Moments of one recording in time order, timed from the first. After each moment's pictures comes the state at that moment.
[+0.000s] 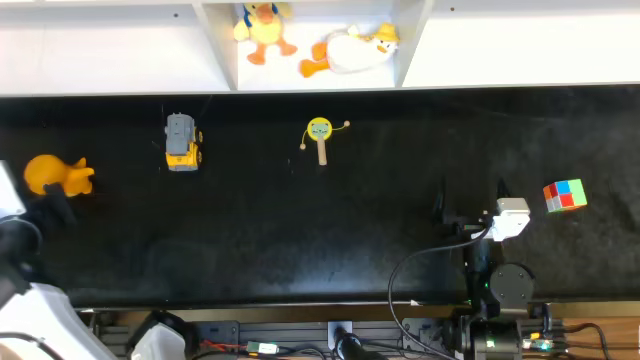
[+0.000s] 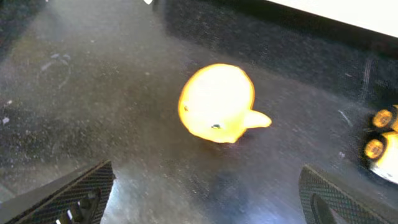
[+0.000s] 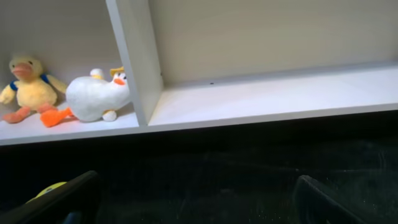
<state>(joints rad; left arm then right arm) 0.91 1.00 0.86 -0.62 0.27 0.35 -0.02 0.01 0.02 -0.01 -0.05 0.13</state>
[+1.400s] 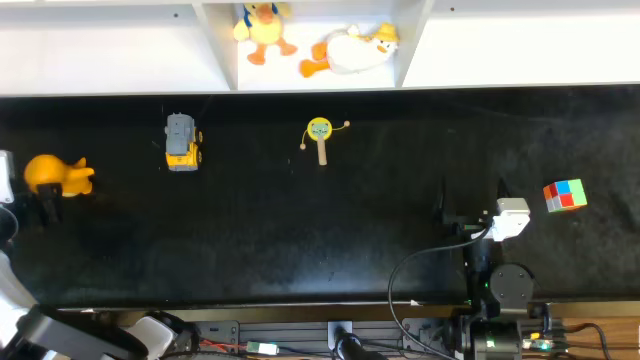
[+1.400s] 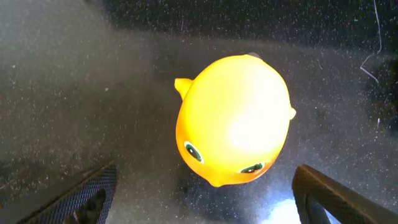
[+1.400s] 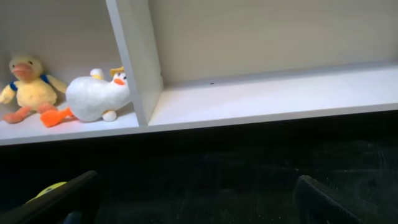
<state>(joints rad) 0.99 1.40 0.99 -0.60 0.47 0.72 -0.02 0.01 0.02 -0.01 -0.05 0.13</state>
